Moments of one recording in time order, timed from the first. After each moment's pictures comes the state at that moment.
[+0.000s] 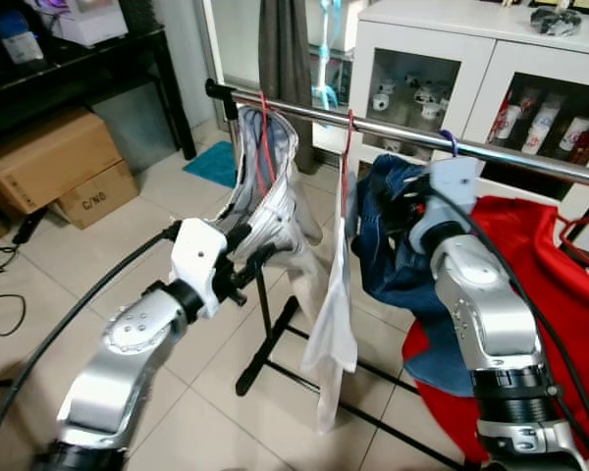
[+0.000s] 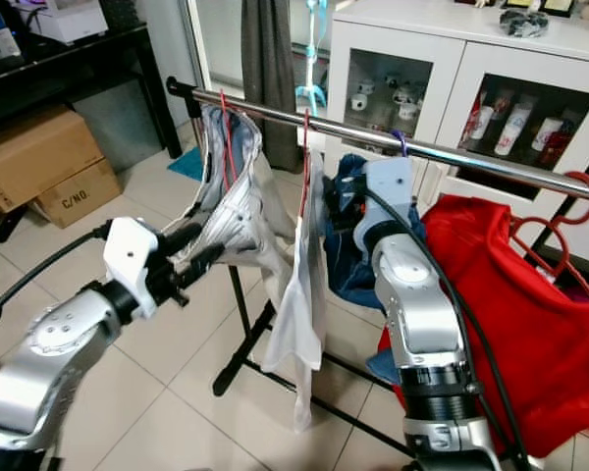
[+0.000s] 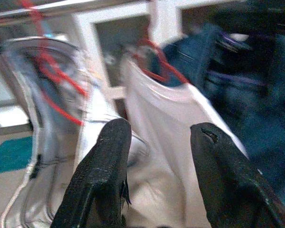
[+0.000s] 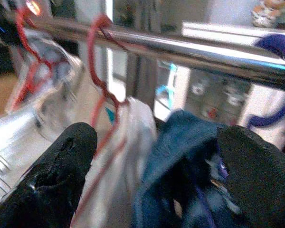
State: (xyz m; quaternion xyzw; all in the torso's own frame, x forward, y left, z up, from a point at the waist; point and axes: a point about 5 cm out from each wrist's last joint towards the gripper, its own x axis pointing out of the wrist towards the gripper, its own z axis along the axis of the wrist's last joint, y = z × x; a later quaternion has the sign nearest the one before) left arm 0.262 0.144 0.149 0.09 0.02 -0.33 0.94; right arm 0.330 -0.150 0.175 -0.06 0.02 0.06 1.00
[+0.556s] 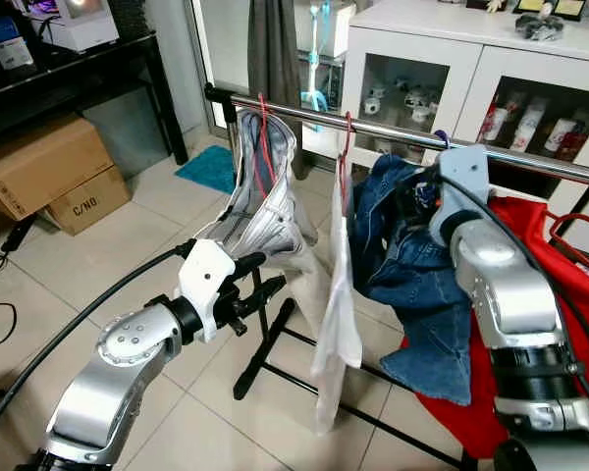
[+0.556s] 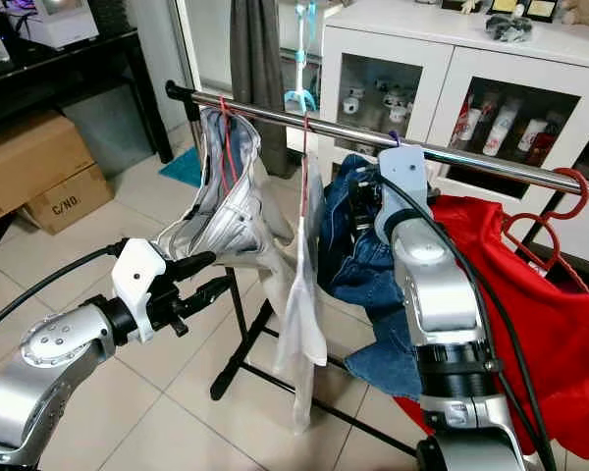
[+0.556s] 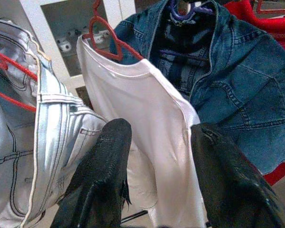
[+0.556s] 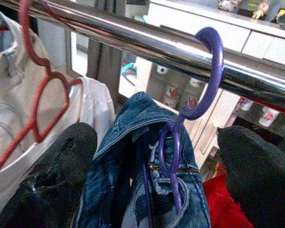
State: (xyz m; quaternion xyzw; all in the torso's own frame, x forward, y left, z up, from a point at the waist) left arm 0.251 0.142 0.141 0.09 0.05 -0.38 0.92; right arm 0.342 -0.168 0.184 -0.11 0.07 0.01 0.99
